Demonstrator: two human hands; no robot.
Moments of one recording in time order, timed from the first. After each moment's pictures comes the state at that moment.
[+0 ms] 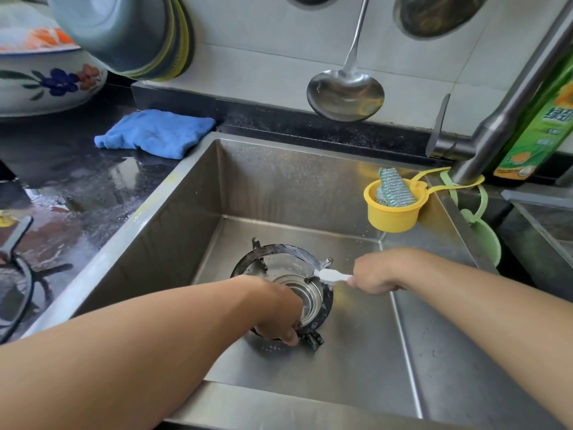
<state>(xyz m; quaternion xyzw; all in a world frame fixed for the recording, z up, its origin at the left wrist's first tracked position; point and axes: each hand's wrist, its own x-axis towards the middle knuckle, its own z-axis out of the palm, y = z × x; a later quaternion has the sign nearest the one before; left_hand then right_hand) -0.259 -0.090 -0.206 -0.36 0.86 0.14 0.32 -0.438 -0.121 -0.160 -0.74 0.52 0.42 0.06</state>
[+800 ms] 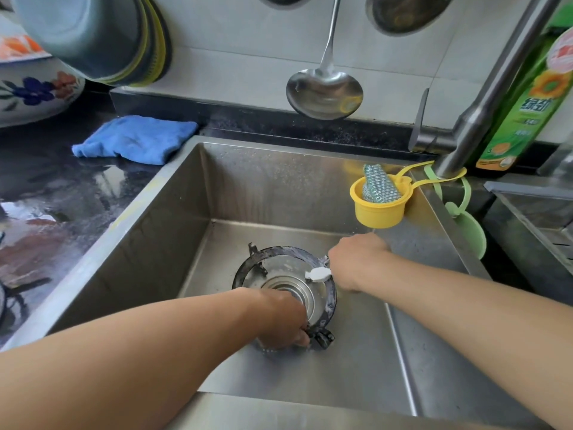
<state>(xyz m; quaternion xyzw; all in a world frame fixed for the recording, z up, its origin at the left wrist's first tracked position) -0.278 -0.085 -0.215 -0.37 0.87 0.17 0.28 -0.423 -0.117 -0.163 -0.73 0.57 0.36 -0.08</state>
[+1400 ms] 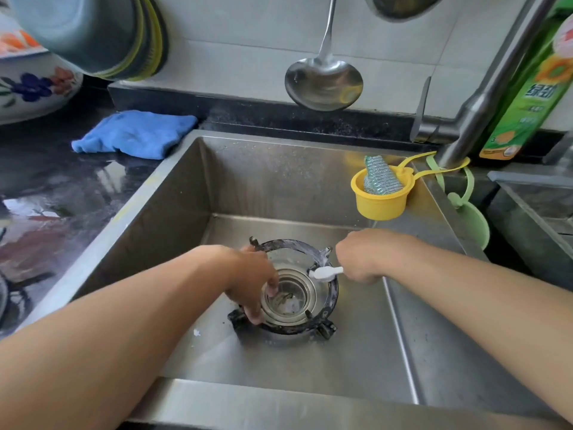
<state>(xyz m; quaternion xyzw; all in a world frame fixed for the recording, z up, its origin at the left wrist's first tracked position) -0.230 -0.117 -0.182 -0.44 0.84 0.16 0.28 -0.435 -0.117 -0.152 -0.75 0.54 0.38 0.00</state>
